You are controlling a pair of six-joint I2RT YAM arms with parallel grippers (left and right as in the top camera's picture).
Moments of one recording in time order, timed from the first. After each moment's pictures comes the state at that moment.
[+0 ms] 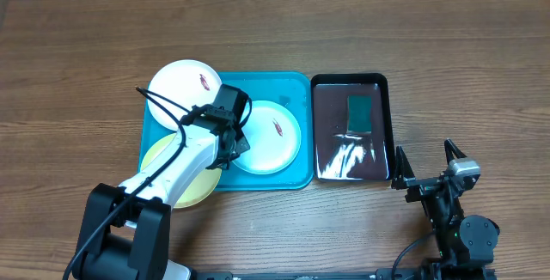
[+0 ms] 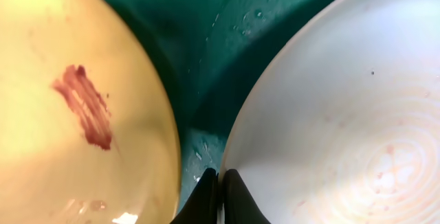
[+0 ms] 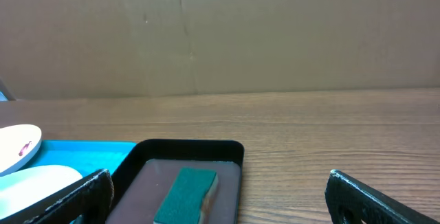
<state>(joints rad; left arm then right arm) -0.34 1.65 0.96 -0.70 -0.13 -0.79 -0.02 0.01 0.02 -0.02 -0.18 0.10</state>
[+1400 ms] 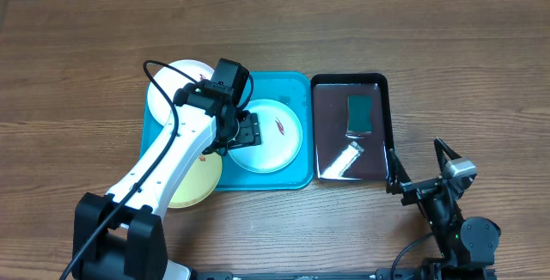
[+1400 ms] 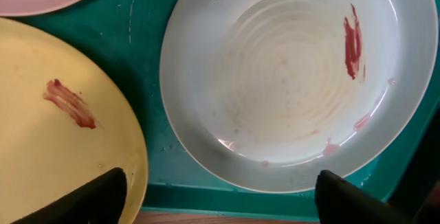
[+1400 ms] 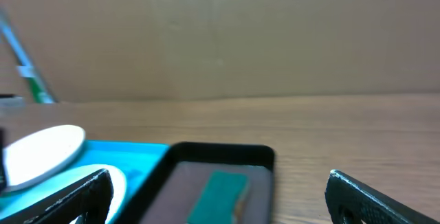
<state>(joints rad) -0.34 1.64 1.21 -0.99 0.02 -0.51 -0.02 0.01 0.02 0.02 -0.31 0.15</state>
